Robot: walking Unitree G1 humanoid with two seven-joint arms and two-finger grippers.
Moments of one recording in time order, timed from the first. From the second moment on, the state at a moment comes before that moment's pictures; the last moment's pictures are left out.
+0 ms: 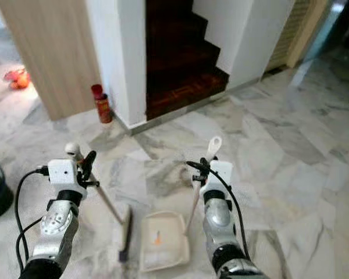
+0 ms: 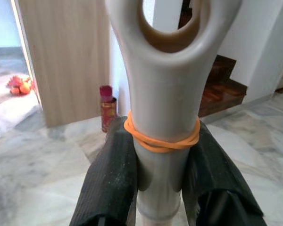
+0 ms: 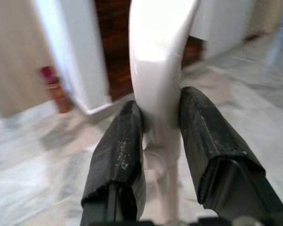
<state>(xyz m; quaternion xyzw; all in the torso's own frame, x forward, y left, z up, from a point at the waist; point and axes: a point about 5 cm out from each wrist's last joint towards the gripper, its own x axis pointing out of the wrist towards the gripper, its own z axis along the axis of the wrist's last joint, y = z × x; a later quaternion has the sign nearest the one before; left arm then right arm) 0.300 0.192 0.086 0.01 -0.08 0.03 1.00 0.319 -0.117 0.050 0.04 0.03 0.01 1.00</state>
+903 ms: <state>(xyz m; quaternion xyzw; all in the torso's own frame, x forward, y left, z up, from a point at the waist) 0.302 0.190 0.088 0.01 -0.08 0.03 1.00 0.320 -0.118 0.050 0.03 0.03 0.02 1.00</state>
